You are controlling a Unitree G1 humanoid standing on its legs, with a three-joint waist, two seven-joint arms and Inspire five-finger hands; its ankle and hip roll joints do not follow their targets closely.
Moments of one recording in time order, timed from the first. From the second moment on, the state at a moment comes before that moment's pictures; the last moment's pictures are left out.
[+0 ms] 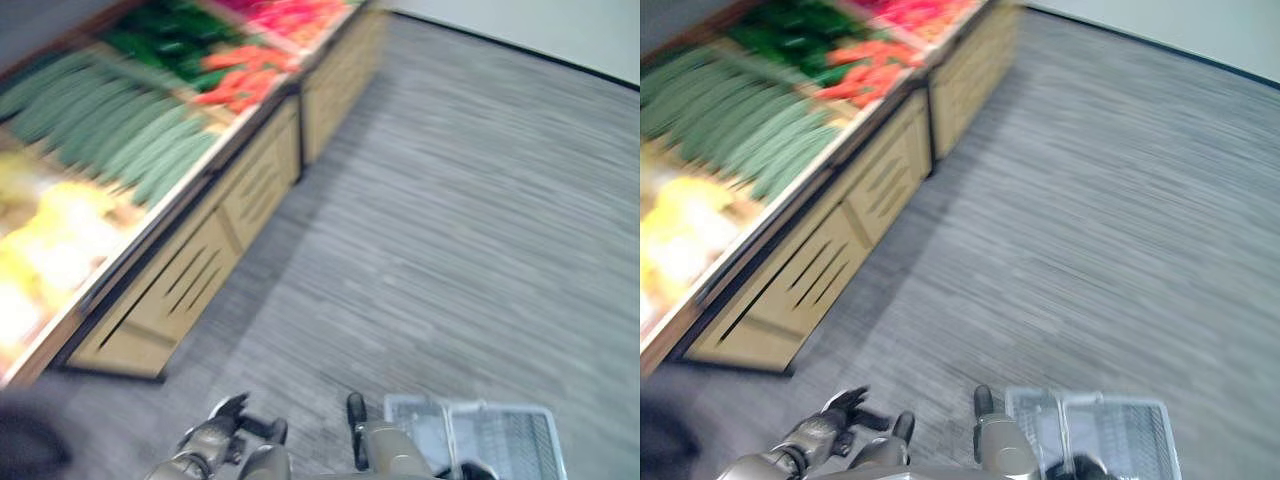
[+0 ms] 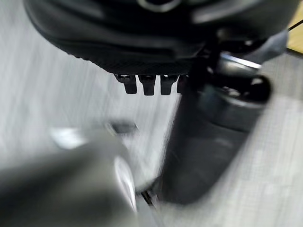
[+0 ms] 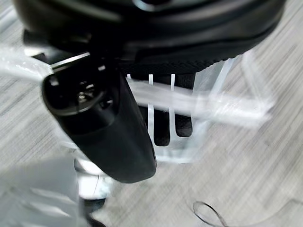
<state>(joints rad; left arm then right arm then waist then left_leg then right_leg) -0.17 0.22 -0.30 1.31 -0.18 -0.05 -0.06 -0.04 -0.32 0.30 1.37 0.13 0.00 0.04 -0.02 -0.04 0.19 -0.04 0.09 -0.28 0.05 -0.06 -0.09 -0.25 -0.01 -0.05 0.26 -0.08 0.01</state>
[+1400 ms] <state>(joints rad) -0.14 0.30 -0.26 1.33 -0.14 -0.03 -0.04 -0.06 -0.33 0.28 1.32 0.05 0.00 0.04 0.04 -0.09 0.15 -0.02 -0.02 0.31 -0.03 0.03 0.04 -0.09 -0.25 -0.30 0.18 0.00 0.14</state>
